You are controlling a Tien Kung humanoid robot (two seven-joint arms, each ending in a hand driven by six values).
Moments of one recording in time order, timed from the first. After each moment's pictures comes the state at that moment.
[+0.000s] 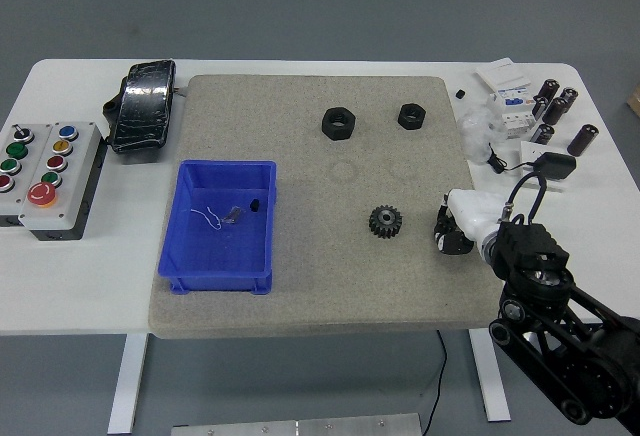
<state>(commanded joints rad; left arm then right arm) -0.06 0.09 -1.94 -0.18 2.20 -0.07 0.22 0.24 -0.26 1.01 1.53 -2.27 0.26 -0.65</state>
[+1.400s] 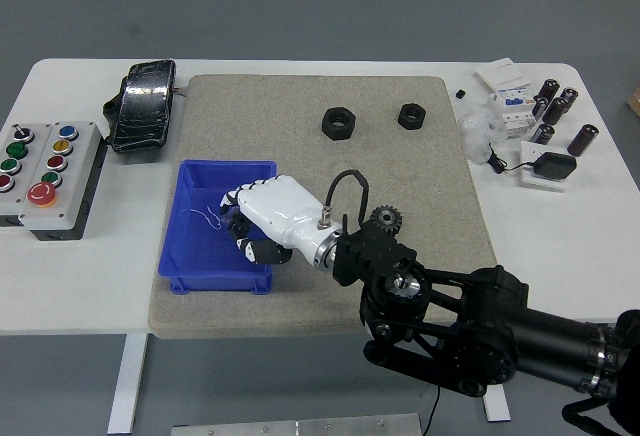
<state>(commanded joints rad) -0.06 0.08 -1.95 -0.18 2.21 -0.08 0.24 0.68 -0.08 0.36 1.38 -2.05 -0.15 -0.40</state>
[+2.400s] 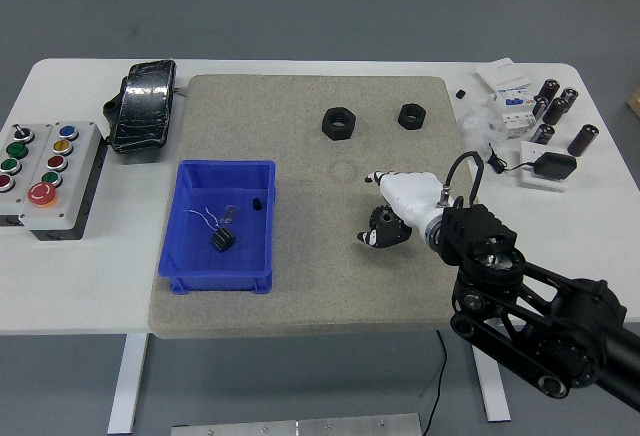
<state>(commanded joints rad) -0.06 0.08 -1.96 -0.18 2.23 -0.08 0.24 0.46 -0.28 0.71 1.51 -2.07 0.20 -0.65</state>
